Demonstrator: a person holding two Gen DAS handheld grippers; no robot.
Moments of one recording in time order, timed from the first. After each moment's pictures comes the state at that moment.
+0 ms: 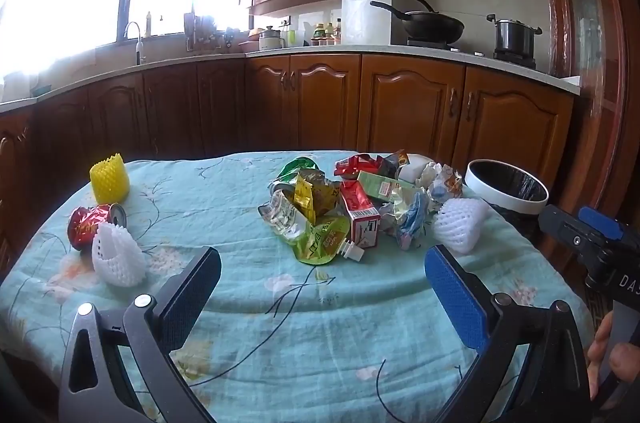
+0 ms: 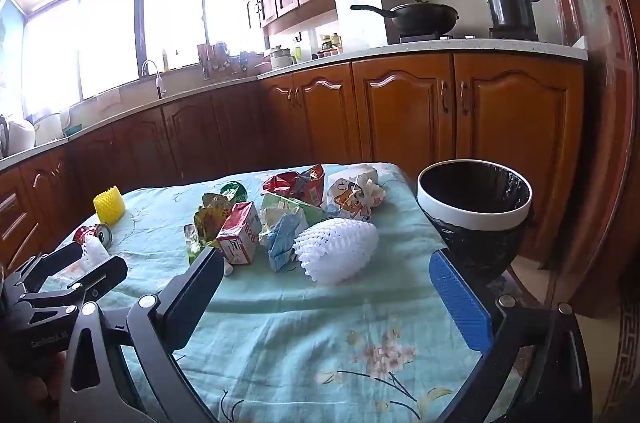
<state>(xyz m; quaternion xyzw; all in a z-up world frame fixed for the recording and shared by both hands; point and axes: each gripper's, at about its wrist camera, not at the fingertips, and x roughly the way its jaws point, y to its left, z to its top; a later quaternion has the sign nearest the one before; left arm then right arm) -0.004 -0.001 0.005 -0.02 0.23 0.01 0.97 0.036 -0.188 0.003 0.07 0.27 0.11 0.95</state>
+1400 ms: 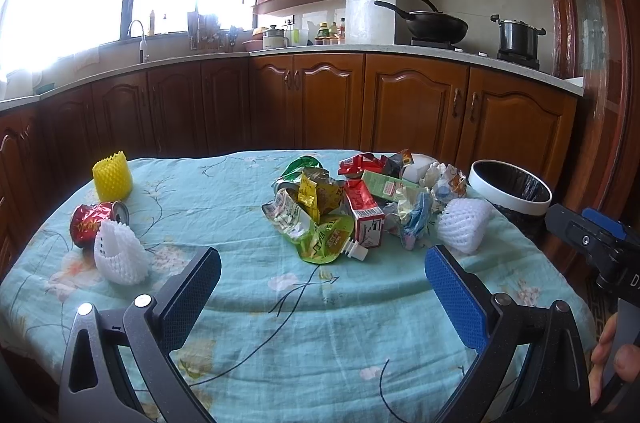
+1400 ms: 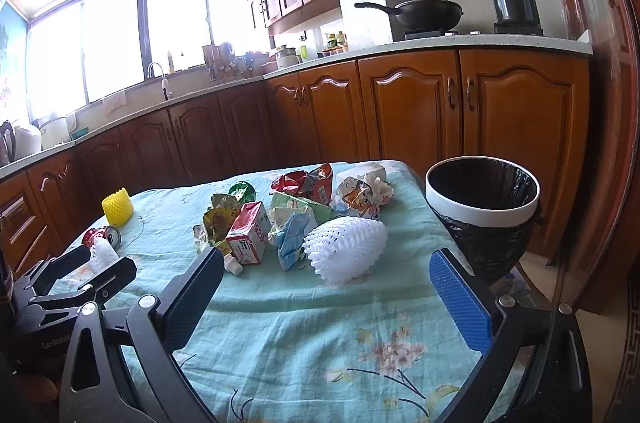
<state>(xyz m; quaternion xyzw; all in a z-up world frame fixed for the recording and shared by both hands) -0.004 0.003 0.001 -0.02 0.23 0.02 0.97 0.035 -0.187 0.005 0.08 0.27 0.12 0.95</state>
